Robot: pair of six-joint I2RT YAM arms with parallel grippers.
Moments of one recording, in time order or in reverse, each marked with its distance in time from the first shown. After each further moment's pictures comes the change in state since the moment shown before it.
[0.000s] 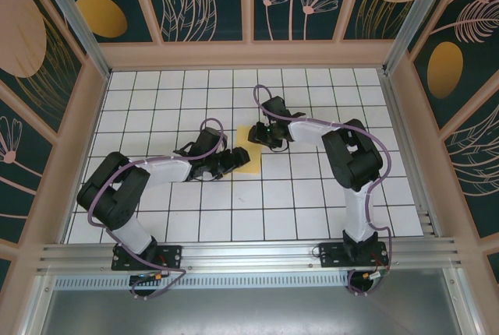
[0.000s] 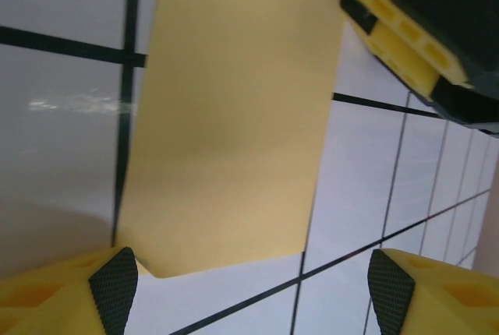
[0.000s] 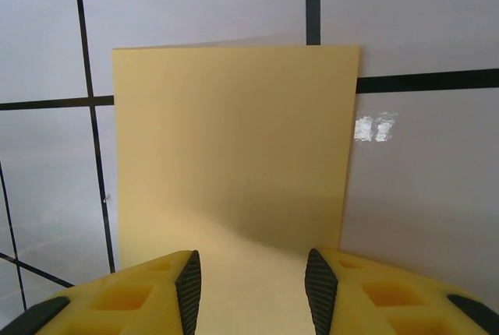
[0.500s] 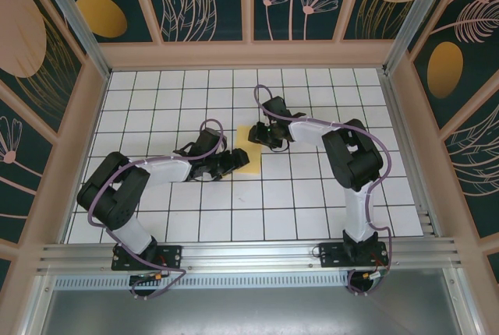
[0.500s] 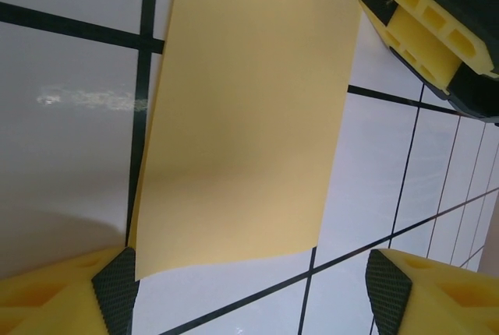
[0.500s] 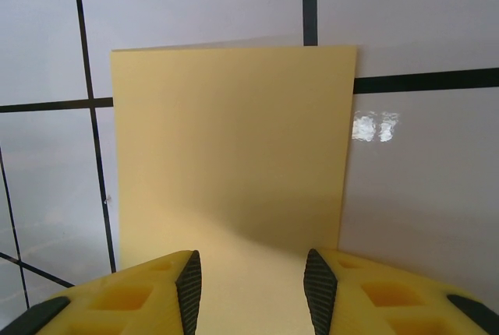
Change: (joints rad) left arm 0.000 0.000 0.000 -0.007 0.018 -0.001; right arm -0.005 0.000 -0.005 0.009 -0.008 0.010
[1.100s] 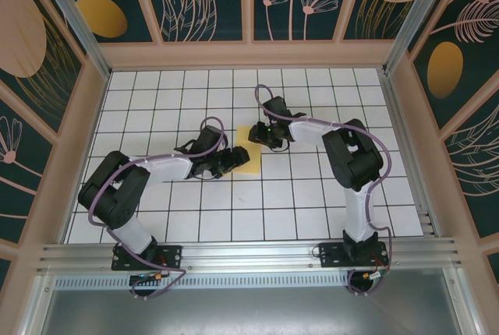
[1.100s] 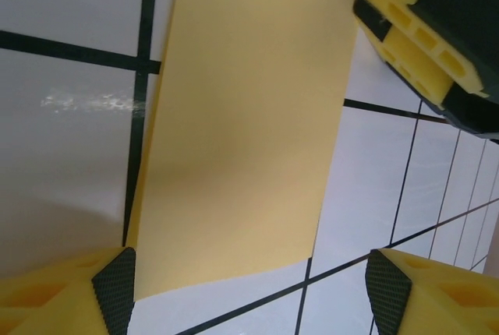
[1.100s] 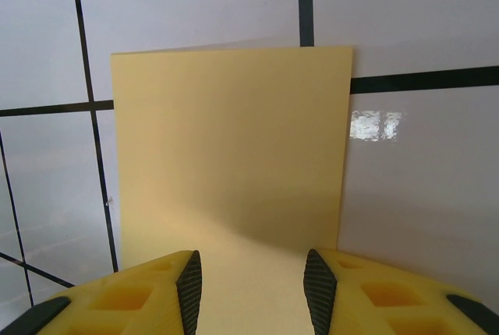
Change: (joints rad) left arm 0.000 0.011 0.036 -0.048 -0.025 0.000; right arm -0.001 0.000 -0.002 0.003 -0.003 0.010
